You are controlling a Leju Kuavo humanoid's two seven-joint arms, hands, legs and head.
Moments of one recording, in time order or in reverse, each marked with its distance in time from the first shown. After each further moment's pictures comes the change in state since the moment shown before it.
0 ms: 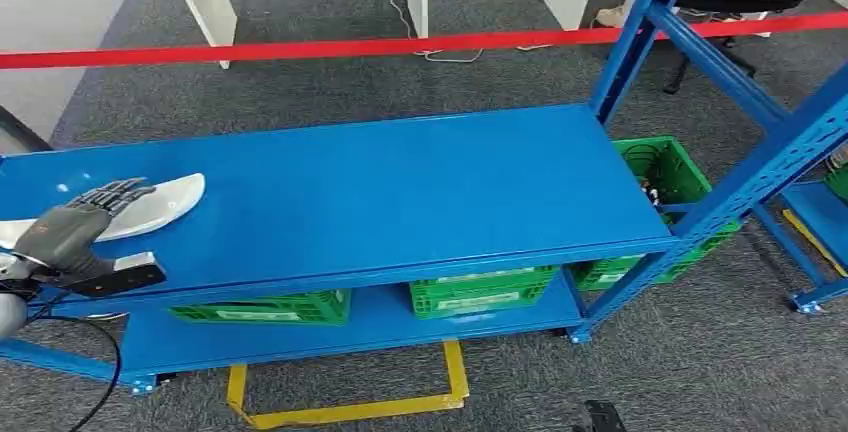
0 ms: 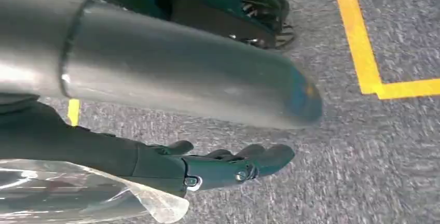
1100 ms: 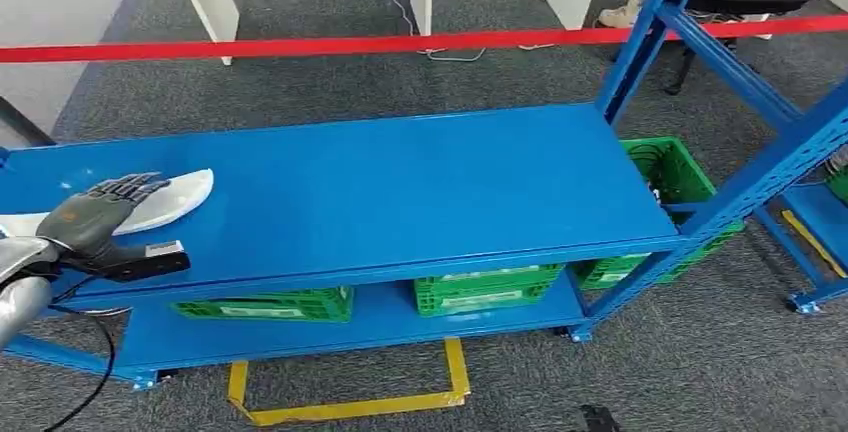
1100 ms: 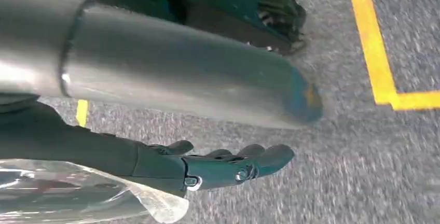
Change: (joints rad) left arm -0.128 -0.027 -0.100 0.136 -0.124 -0.010 0.065; right arm 0.009 0.001 -0.003 0.000 0.025 0.004 0.004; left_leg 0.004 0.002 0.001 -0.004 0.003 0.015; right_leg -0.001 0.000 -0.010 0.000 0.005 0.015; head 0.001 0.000
